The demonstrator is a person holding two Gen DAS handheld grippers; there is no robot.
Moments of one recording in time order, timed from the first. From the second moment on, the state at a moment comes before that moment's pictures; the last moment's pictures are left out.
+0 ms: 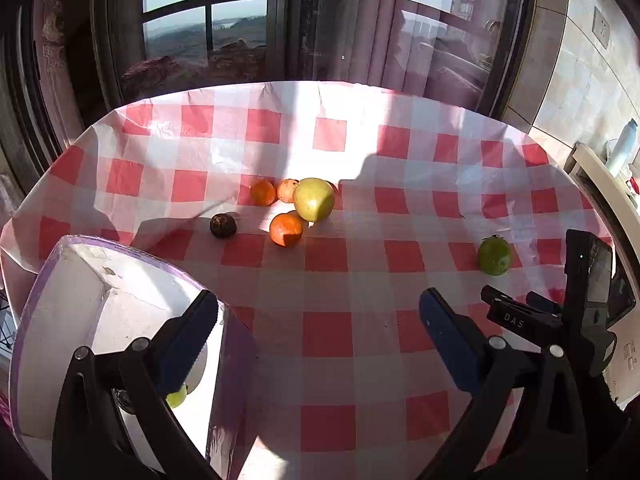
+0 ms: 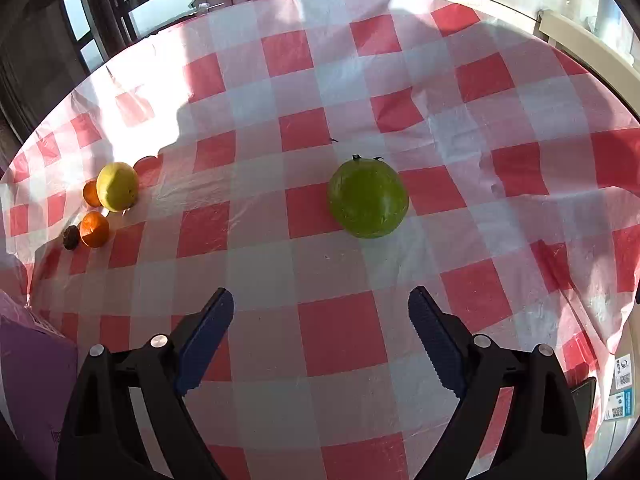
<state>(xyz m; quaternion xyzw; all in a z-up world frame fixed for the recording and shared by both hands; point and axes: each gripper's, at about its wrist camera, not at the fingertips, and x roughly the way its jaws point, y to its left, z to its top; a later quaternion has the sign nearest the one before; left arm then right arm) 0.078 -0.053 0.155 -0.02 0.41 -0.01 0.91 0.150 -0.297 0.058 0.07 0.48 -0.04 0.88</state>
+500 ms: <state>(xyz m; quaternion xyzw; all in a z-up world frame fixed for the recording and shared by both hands) 0.182 -0.068 0.039 -0.05 0.52 0.08 0.85 0.217 -0.314 0.010 0.01 0.45 -0.01 0.89</state>
